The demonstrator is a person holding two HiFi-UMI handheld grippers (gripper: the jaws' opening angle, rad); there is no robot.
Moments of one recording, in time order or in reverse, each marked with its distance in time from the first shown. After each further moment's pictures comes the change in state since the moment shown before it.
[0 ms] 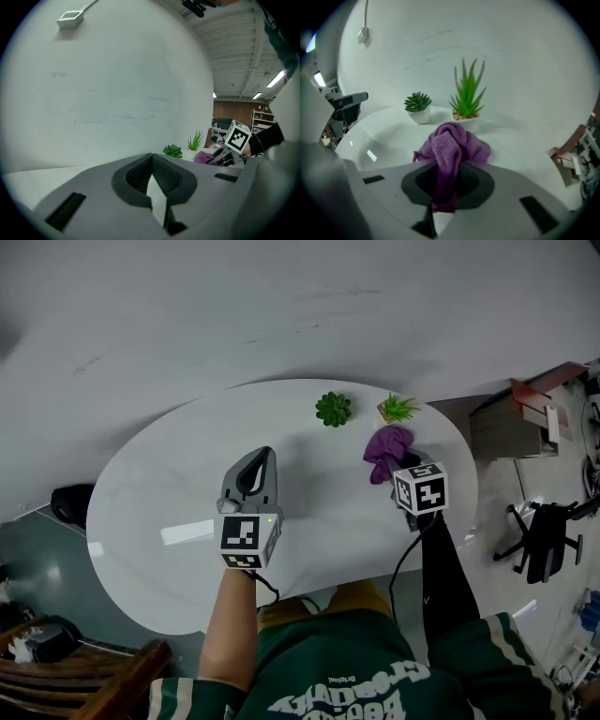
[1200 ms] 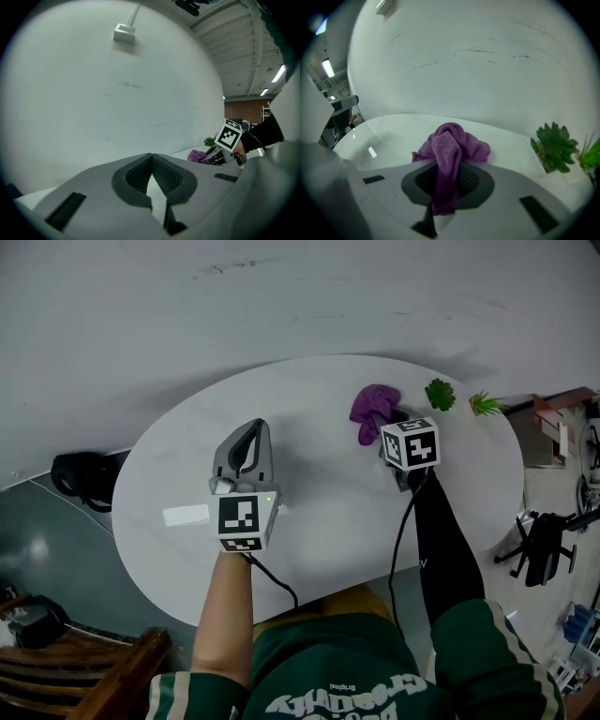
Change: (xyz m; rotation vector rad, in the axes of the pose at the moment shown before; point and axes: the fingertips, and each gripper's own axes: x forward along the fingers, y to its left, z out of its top) left arm -0.116 0.226 -0.033 0.009 -0.087 0.129; right arm 0.109 0.238 0.107 -0.116 -0.061 0.046
